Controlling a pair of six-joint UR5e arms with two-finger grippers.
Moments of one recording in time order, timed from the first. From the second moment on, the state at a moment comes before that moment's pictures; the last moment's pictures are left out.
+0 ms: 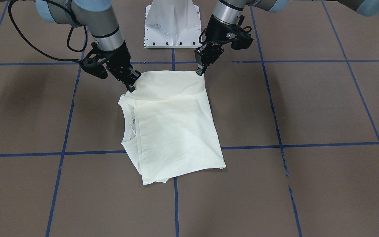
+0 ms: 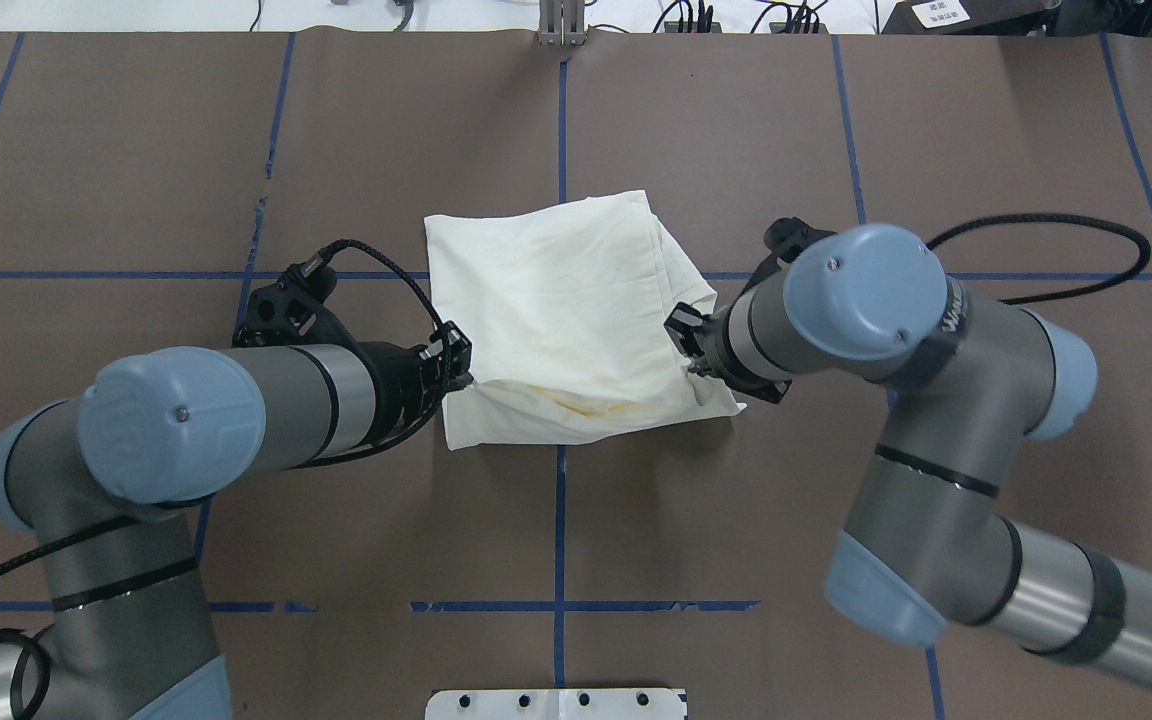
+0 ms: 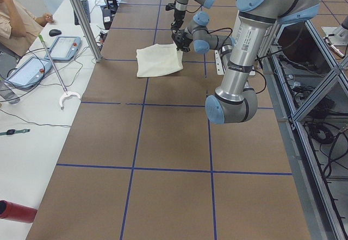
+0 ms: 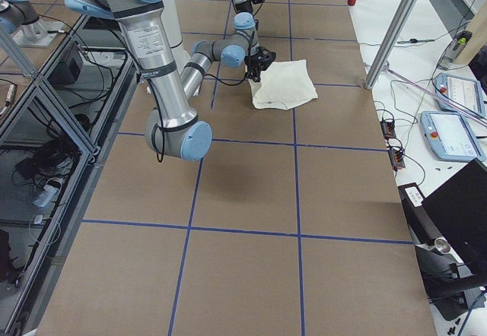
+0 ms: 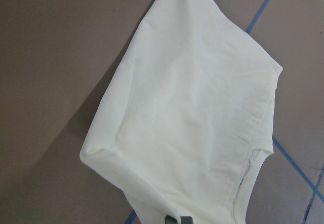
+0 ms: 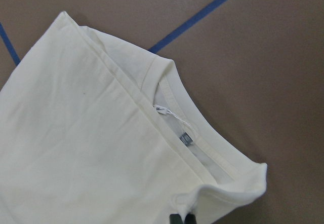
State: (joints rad) left arm -0.43 -2.02 -2.02 -1.86 -1.54 -2.00; right arm 0.58 -1.07 1.89 -1.51 1.82 1.80
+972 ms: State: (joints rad) left arm -0.60 -2.15 -1.56 -2.14 -1.54 -1.84; right arm 0.75 -0.73 1.23 -1.21 1.95 1.69
